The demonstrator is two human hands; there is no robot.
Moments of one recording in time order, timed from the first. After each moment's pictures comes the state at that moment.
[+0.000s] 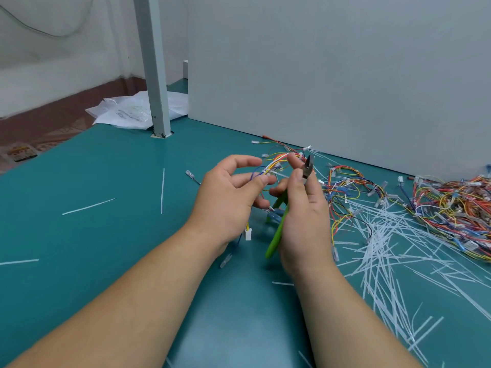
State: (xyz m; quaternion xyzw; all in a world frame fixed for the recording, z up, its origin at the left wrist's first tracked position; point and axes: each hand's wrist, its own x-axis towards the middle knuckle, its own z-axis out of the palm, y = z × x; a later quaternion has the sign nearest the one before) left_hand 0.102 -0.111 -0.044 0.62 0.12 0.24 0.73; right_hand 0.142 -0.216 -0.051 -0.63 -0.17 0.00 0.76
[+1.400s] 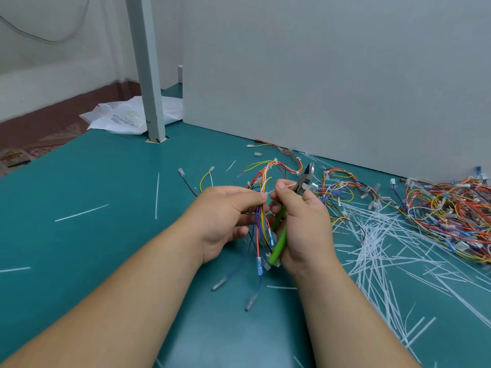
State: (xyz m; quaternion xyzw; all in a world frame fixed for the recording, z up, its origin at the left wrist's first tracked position) left_hand 0.096 -0.107 -0.040 0.58 0.20 0.04 0.79; right_hand 0.155 -0.223 -0.053 -0.53 -0.08 0.14 0.83
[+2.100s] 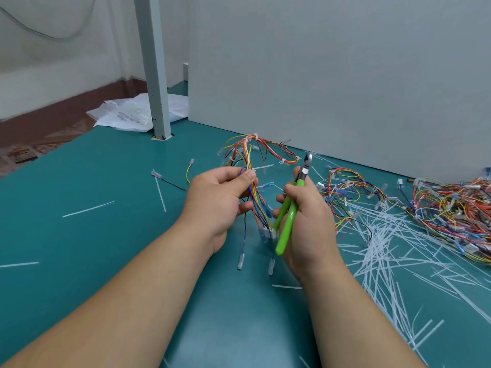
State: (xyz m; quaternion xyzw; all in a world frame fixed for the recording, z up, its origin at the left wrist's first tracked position) left_hand 0.105 -0.104 -0.041 0.53 0.21 0.23 0.79; right_hand 0.148 -0.225 -0.046 -0.64 -0.11 0.10 0.75
